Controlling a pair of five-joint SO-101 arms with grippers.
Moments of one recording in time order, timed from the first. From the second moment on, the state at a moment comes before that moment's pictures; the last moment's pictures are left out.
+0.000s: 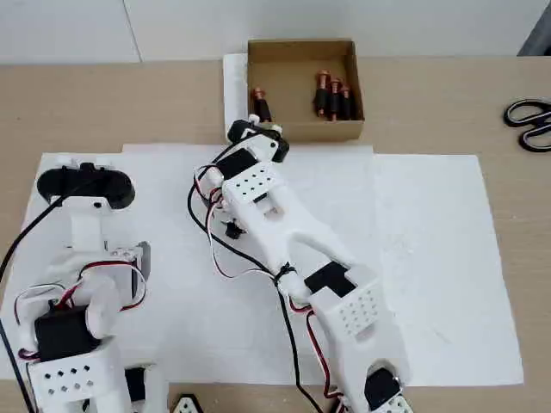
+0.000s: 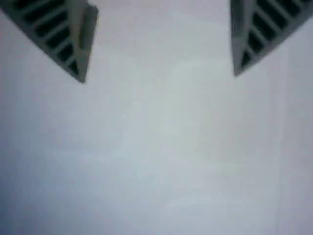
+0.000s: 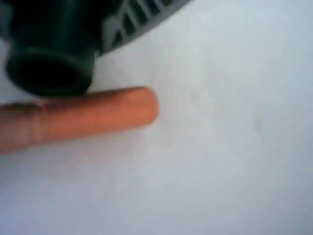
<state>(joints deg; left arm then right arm) -16.1 -65.0 48.0 81.8 -7.0 -38.6 35.9 -25.3 79.6 -53.8</state>
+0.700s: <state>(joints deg) -15.1 -65.0 48.0 77.0 -11.5 -29.1 7.7 -25.3 86.2 -38.1</state>
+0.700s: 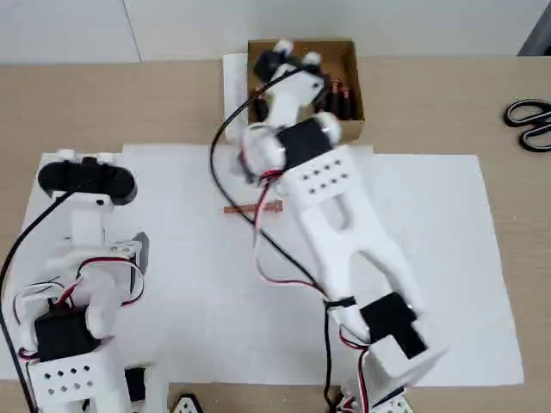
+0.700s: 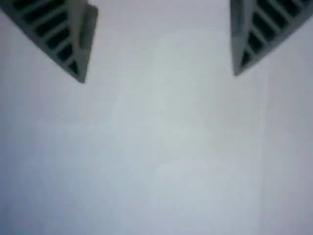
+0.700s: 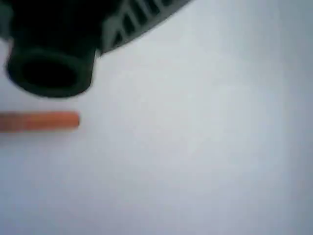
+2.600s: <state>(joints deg) 19.5 45.5 -42.8 97.3 -48.1 -1.7 6.6 -25.3 91.5 13.6</state>
